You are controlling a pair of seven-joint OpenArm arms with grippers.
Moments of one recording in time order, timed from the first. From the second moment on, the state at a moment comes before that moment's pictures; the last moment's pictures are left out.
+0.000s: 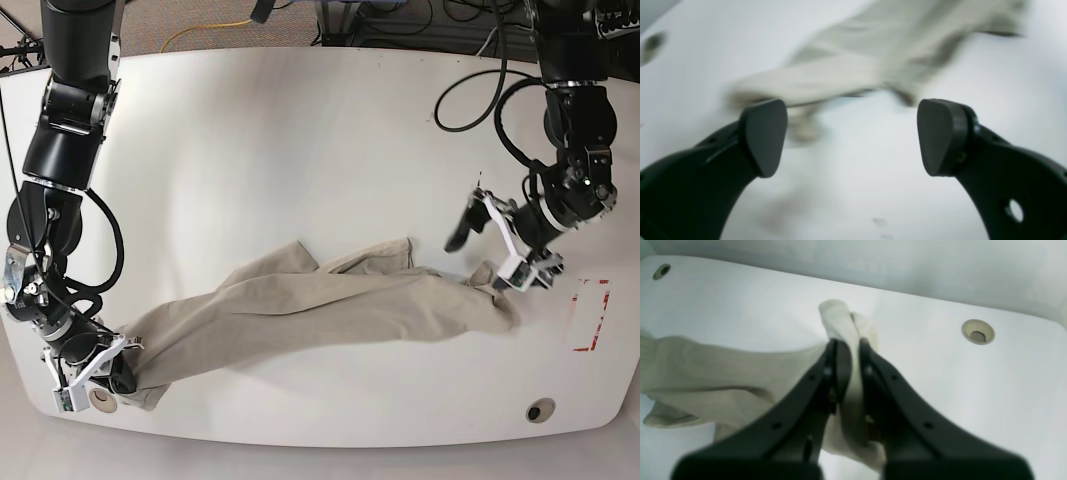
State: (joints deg) left arm -3.3 -20.1 -9.4 94.5 -23.4 -43.6 41.6; right arm 31.8 26.5 9.7 77.3 33.8 27.4 -49.3
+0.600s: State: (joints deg) left arm 1.8 -5.6 -6.3 91.1 -6.7 -42.8 38.3; right arm 30.7 26.7 10.0 77.3 33.6 27.0 -49.6
